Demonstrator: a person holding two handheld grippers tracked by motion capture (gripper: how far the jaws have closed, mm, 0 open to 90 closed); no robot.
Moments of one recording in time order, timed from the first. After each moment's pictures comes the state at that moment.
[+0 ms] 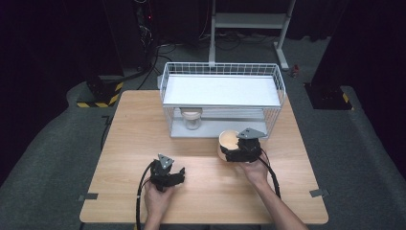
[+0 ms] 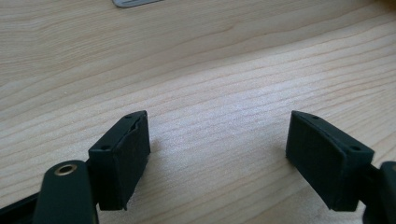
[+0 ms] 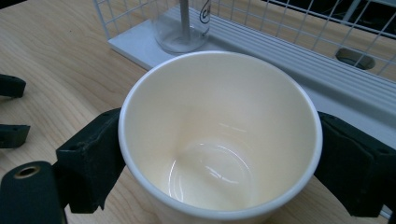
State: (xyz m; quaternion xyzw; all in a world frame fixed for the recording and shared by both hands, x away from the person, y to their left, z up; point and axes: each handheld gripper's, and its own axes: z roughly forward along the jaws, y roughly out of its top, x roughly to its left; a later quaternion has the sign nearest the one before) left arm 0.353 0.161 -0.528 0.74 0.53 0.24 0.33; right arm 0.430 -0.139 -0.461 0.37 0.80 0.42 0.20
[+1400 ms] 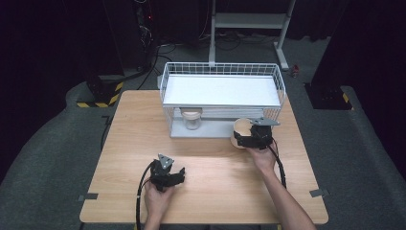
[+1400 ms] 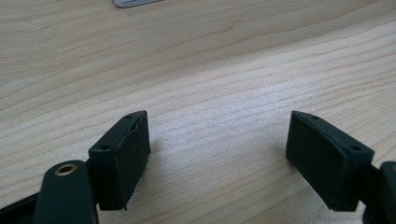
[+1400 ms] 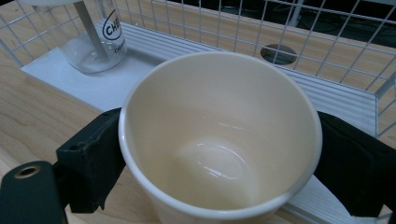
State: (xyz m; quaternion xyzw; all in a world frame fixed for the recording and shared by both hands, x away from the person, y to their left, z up) left arm 0.353 0.161 -0.528 0.74 0.53 0.24 0.33; right arm 0.474 -0.176 -0.463 0.45 0.76 0.42 0.23
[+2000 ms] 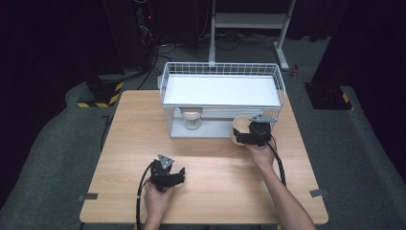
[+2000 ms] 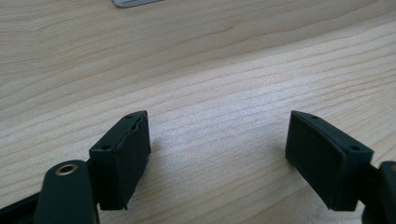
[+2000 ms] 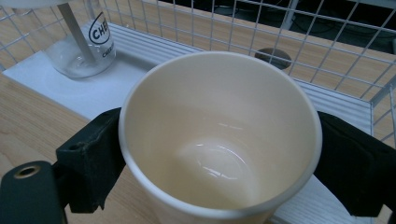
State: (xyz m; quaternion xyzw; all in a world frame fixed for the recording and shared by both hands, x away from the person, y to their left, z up) left arm 0.352 0.161 -0.528 0.74 0.53 0.24 0.33; right arm 0.486 -0.172 -0.463 0.45 0.76 0.41 0.24
